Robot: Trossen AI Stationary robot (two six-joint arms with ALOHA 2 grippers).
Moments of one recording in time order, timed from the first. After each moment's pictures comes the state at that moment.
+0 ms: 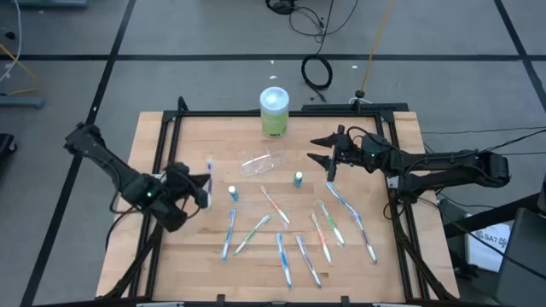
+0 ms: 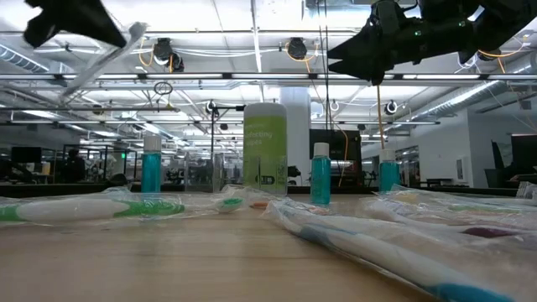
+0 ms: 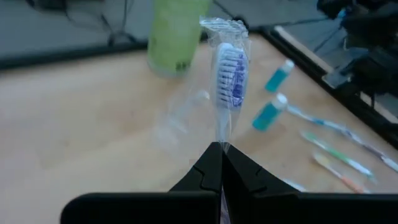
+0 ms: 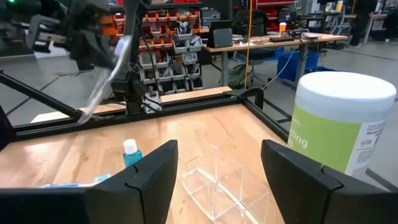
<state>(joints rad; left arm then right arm) -0.63 1.03 0.91 -1.06 -1.02 -1.48 -0.24 1.03 0.49 0.48 0.00 0.07</state>
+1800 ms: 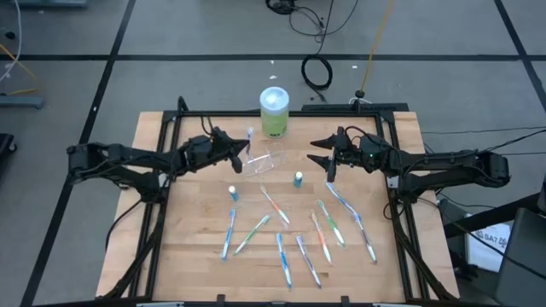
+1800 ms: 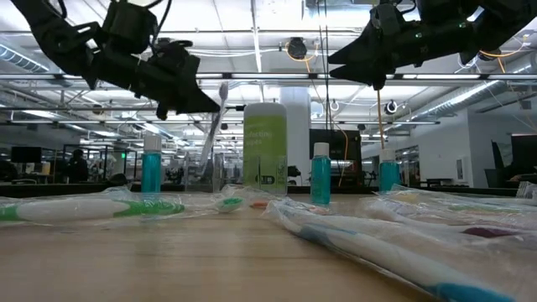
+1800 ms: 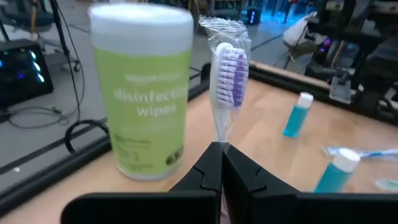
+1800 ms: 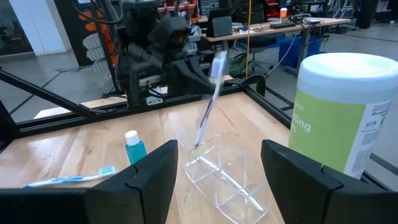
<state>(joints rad) 0.29 1.28 0.42 0.67 -0.21 -0.15 -0.24 1.03 0.49 0.44 0.00 0.11</state>
